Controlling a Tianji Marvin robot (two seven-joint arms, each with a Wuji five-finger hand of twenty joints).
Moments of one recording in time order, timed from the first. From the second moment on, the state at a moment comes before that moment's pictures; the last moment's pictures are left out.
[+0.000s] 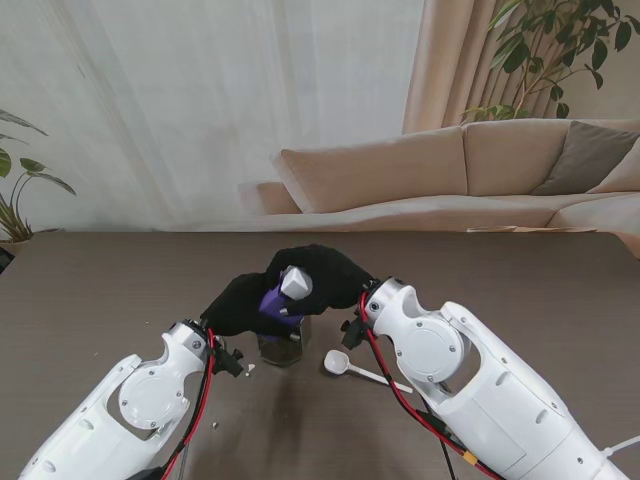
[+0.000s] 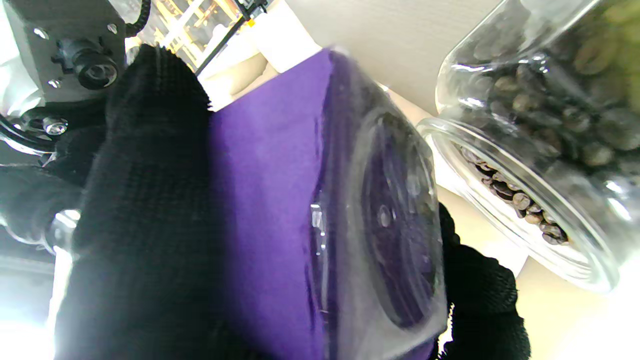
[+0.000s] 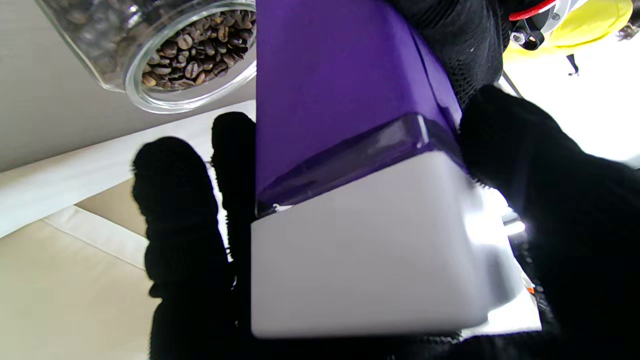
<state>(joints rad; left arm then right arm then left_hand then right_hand) 1.50 -1.13 -1.17 -1.55 0.31 -0.42 0.04 -1.22 -1.12 0.89 -1.65 -0.33 -0.14 0.10 0.91 -0.79 0.12 -0.11 0.74 0.46 0.76 0.94 1.06 0.44 0.50 1.23 0.77 0.54 1.01 1.08 0.31 0.56 1.38 1.14 0.45 -0.96 1.16 -0.25 0.61 -0.20 0.94 0.60 0.70 0.15 0.84 0.61 1.03 0.28 0.57 0.50 0.85 0.36 1.21 0.63</state>
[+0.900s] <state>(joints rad) 1.52 -1.15 -1.19 -1.56 0.32 -0.47 0.09 -1.24 -1.16 0.90 -1.60 -0.33 -0.22 -0.03 0.93 -0.78 0.14 -0.17 0.74 0.39 0.38 0.62 0.86 0.39 0.15 0.48 0.51 0.42 0.37 0.57 0.11 0.36 0.84 0.71 0.48 -1.11 1.15 -0.36 0.76 -0.19 1.12 0.18 0.94 0.23 0.69 0.74 1.15 0.32 0.60 0.65 0.87 0.37 1.40 0.67</state>
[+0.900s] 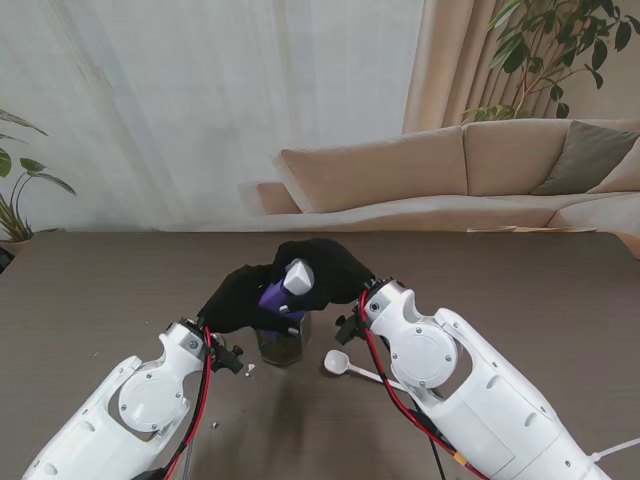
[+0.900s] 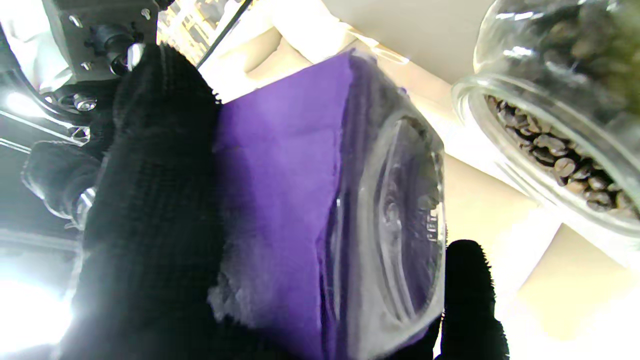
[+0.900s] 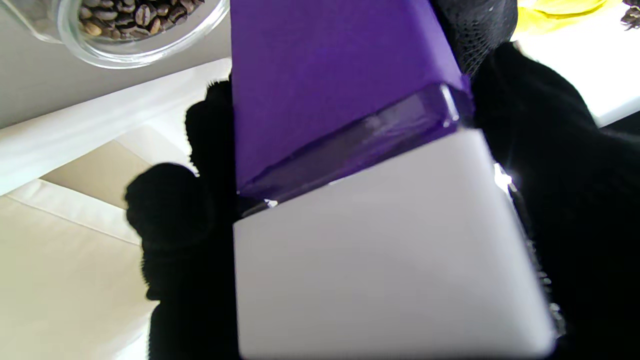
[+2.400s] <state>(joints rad) 1.61 -1.12 -1.31 -1.63 0.43 -0.37 0.08 -1.12 -1.07 0.98 -1.39 -0.77 -0.13 0.15 0.82 -0.27 0.28 -0.06 0.64 0.24 0.14 0.29 0.50 0.27 0.04 0.19 0.14 0.28 0.02 0.22 -0.05 0.20 0.10 0.41 0.45 -1.10 1.15 -0.38 0.76 -0.14 1.20 0.17 1.02 0.29 0.69 0.78 1.17 0.31 0.74 0.68 0.89 0.37 1.46 0.70</state>
